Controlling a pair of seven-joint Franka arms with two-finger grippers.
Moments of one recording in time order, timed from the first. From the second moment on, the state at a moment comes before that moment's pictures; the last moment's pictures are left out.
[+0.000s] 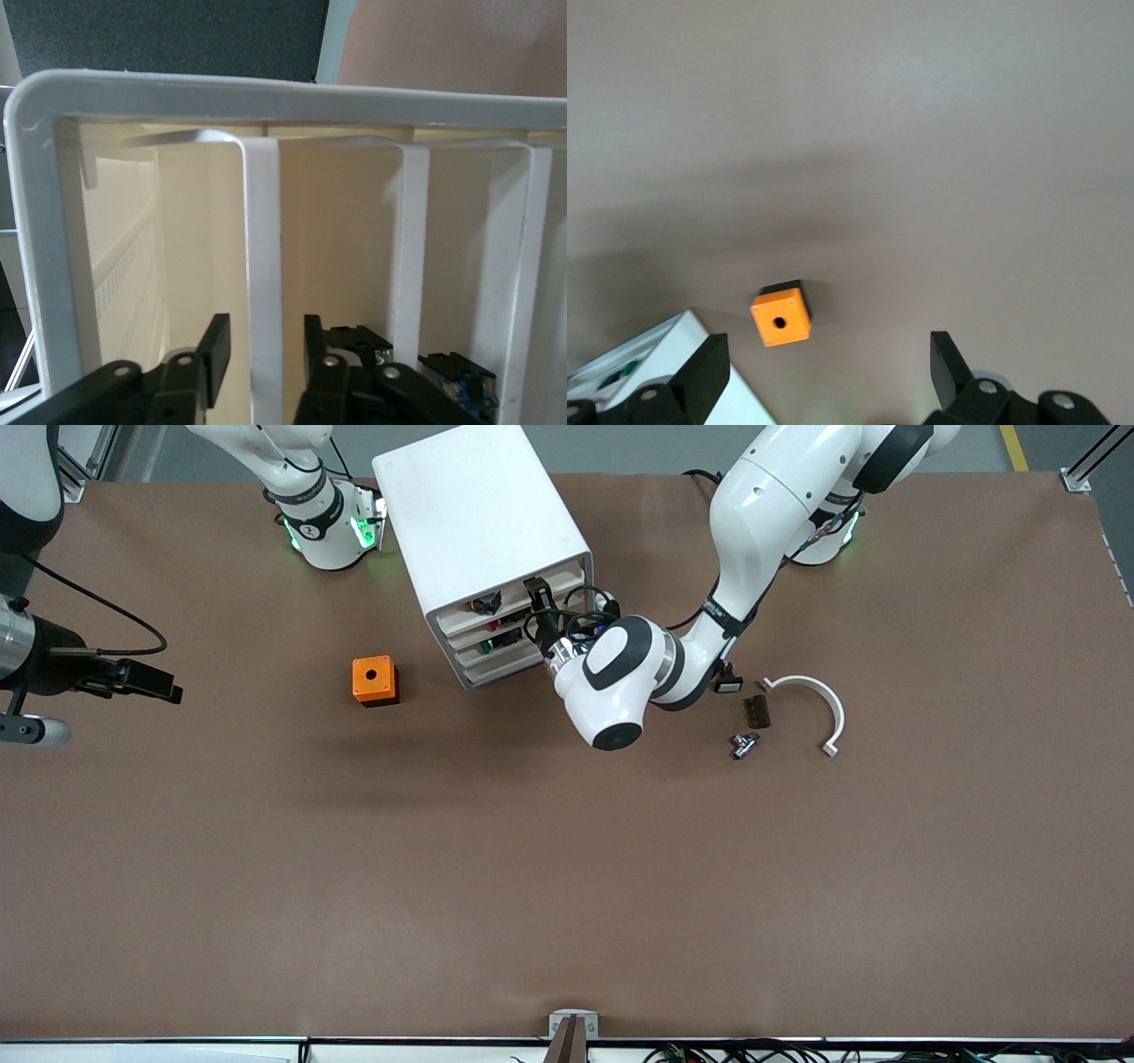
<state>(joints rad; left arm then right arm) -0.61 0.79 -0.18 -1.40 -0.97 1.48 -2.50 -0.15 0.13 0.14 -1.51 0.01 1.49 0.10</state>
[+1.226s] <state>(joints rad) -0.38 0.79 -0.17 -1.36 -0.97 1.53 -2.40 -0.05 0.13 0.15 -1.50 -0.01 1.49 0.45</state>
